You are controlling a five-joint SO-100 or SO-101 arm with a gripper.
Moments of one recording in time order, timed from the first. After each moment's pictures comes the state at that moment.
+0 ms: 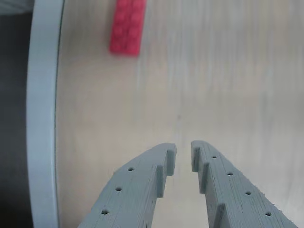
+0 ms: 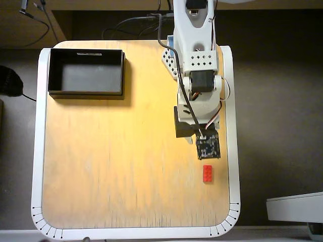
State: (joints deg) arm -0.3 121.4 117.9 70.1 179.0
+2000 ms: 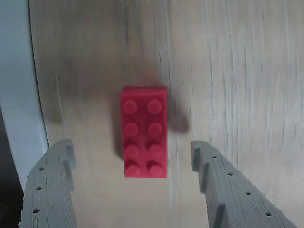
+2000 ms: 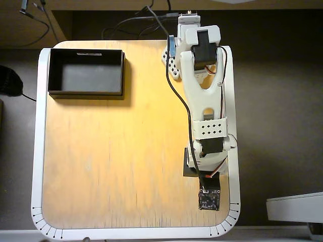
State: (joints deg) arm -5.7 77.9 100.6 55.1 167.7
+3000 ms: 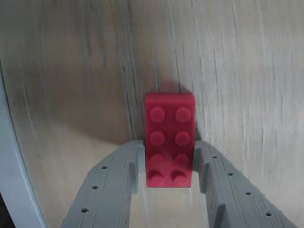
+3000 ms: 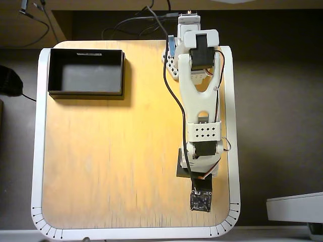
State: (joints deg) arm -2.5 76.0 100.6 54.1 168.8
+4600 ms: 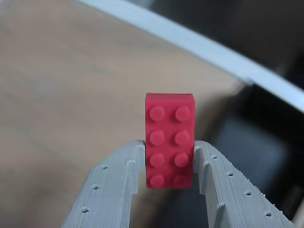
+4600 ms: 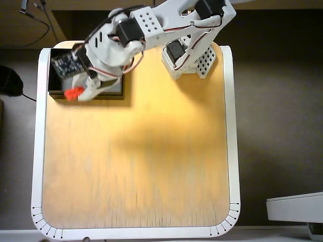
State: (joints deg) arm 67.6 122.3 100.6 70.8 184.7
